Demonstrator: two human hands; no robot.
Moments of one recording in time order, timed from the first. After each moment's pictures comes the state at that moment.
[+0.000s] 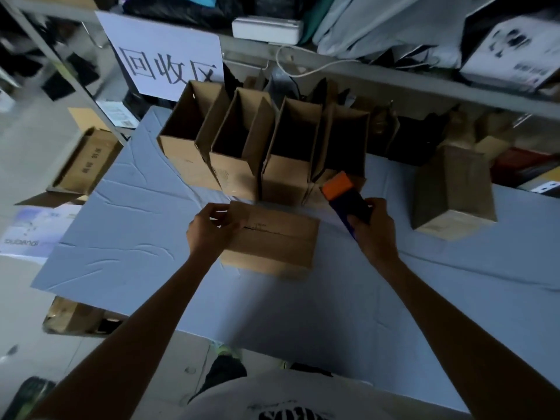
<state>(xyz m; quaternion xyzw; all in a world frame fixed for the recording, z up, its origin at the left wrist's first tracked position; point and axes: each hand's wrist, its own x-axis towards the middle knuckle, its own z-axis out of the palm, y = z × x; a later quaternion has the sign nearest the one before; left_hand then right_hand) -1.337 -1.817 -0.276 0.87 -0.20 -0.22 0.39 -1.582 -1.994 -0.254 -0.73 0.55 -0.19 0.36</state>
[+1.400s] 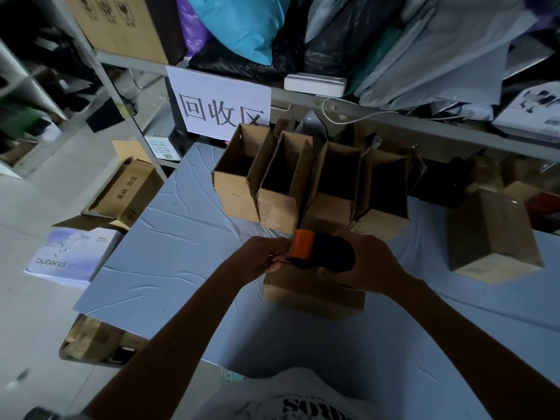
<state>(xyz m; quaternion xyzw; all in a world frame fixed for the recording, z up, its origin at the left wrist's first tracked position) -1.299 -1.821 -0.241 0.58 -0.13 -0.63 0.49 -1.500 -1.947 -0.199 -0.93 0.27 -0.04 0.26</state>
